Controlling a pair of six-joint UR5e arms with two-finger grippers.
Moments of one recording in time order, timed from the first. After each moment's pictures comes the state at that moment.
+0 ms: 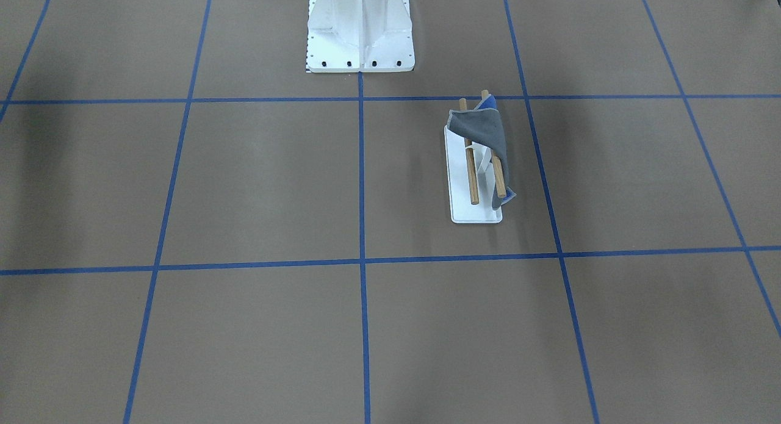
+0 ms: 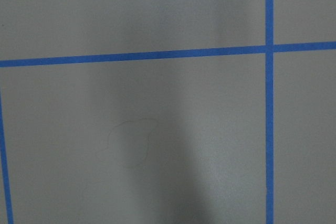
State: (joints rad) left arm -1.55 -1.58 -1.66 -1.58 -2.29 0.18; right arm 1.45 -1.58 1.78 -1.74 2.46 0.16
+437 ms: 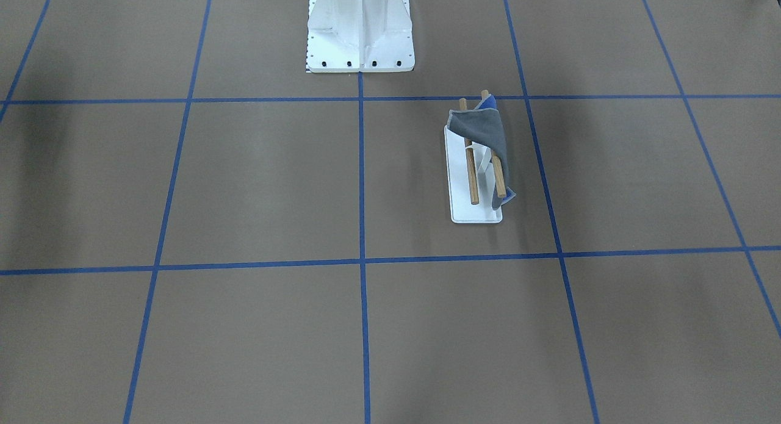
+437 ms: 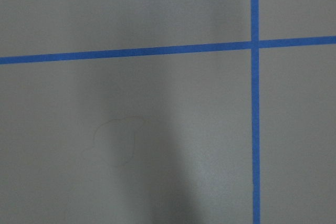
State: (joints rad) left arm -1.55 -1.58 -1.67 -1.58 -2.35 0.18; right arm 1.45 -1.58 1.78 -1.74 2.42 0.15
